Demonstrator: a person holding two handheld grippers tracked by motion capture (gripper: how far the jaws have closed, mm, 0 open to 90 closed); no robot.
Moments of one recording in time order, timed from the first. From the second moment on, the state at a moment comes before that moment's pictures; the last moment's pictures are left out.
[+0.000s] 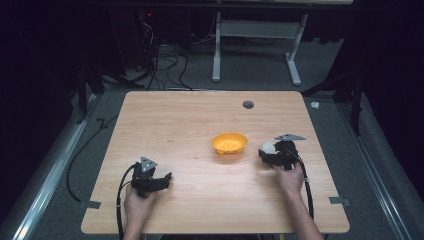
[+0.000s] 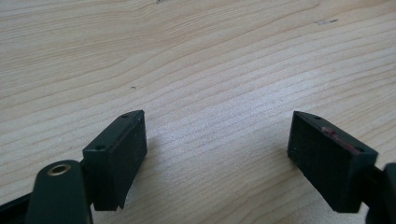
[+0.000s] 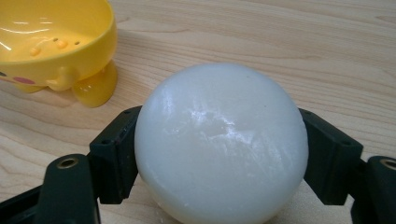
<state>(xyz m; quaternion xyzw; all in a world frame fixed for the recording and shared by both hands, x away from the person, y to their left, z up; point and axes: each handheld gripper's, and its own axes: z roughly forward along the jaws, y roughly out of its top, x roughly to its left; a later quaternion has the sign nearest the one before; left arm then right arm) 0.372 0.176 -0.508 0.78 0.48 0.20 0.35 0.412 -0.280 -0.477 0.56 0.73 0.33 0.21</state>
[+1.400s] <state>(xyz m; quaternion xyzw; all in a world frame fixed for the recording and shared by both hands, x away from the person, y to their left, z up) 0.372 0.176 -0.508 0.78 0.48 0.20 0.35 0.404 -0.254 -0.440 0.50 0.75 0.37 0.21</state>
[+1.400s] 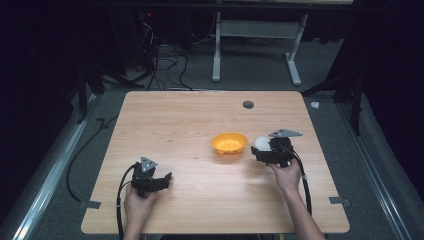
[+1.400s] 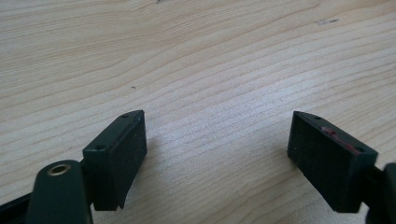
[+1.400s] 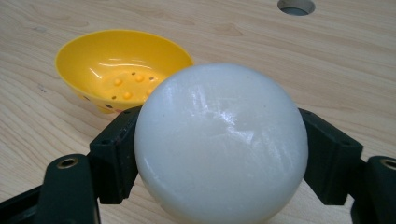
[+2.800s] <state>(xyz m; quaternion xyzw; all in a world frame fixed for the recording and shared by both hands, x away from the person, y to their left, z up) 0.372 0.176 -0.508 0.78 0.48 0.20 0.35 0.416 -0.206 -0.406 0.44 0.79 0.38 0.20</state>
